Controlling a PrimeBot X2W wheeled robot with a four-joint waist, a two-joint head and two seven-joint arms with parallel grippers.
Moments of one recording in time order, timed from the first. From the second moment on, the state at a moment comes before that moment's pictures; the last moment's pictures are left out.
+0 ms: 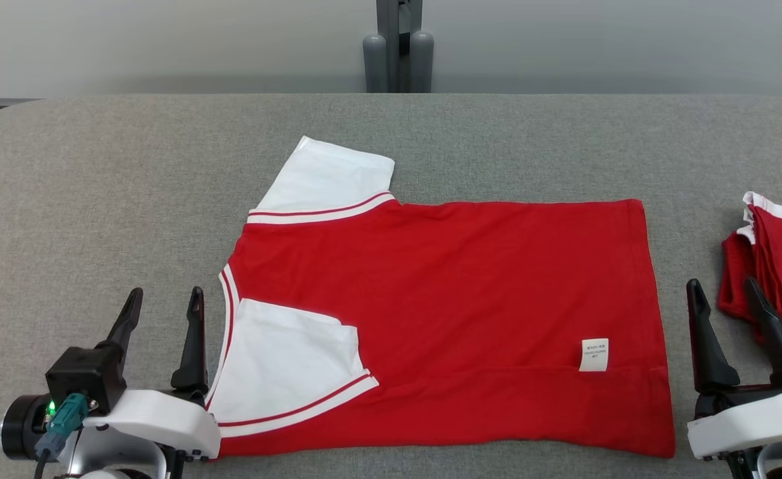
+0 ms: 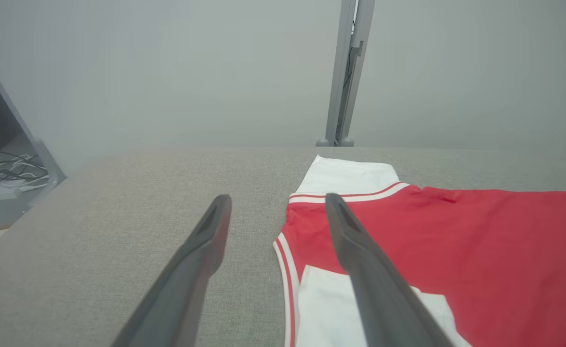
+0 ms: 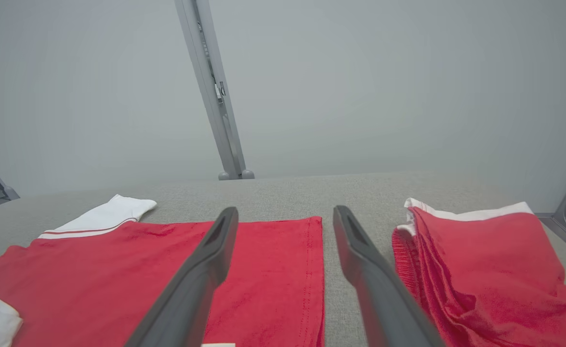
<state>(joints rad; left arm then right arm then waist) 0.00 0.31 -0.23 -0.11 -0.39 0.27 0.00 0.04 -0.06 -0.11 -0.11 0.24 0.13 -0.01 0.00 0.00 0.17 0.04</state>
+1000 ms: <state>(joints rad) -0.37 0.35 -0.32 0.08 -0.42 0.09 0.12 0.03 -0.05 -0.01 -0.16 0.24 0.13 -0.02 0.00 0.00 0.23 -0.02</state>
